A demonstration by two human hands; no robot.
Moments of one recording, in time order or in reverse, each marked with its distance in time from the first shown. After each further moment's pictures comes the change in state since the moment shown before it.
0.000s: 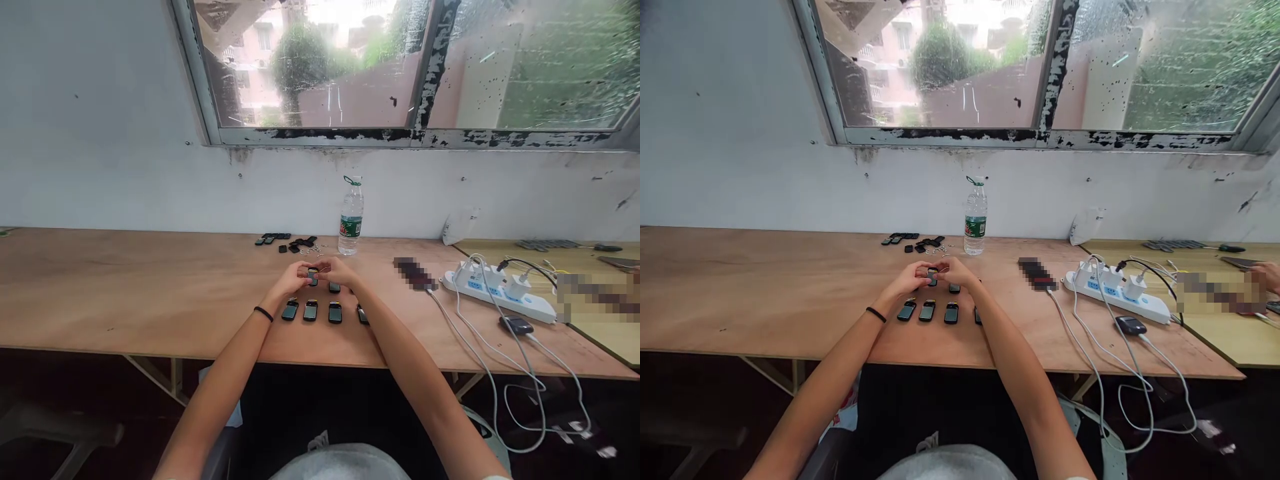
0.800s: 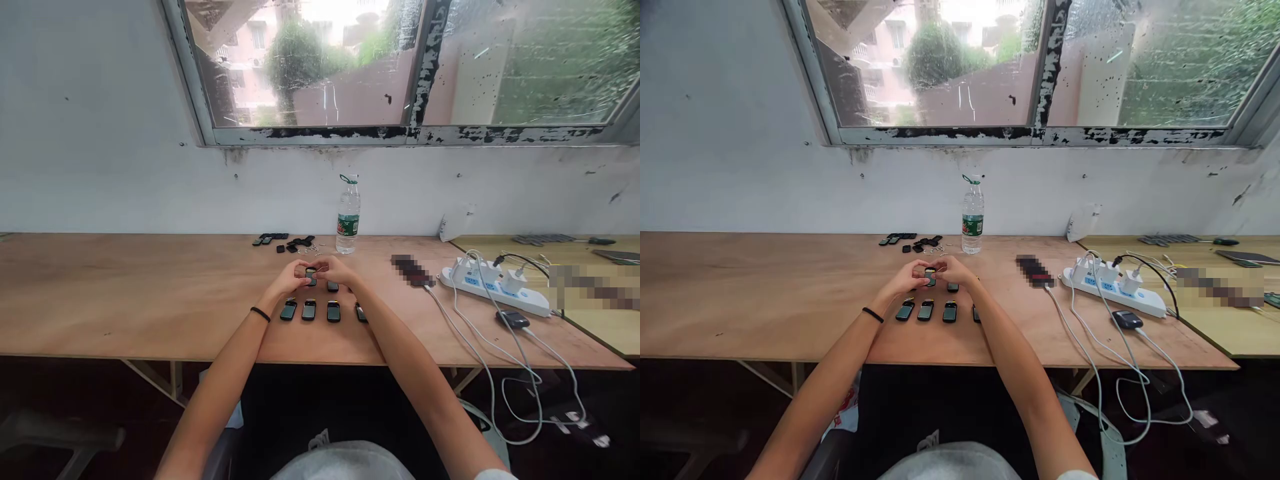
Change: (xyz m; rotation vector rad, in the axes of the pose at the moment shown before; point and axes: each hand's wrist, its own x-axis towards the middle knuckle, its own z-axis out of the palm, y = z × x) left_hand -0.008 0.008 0.000 -0.032 -0.048 -0.028; right_hand -0.001 -0.006 -0.001 0.021 -0.035 0.010
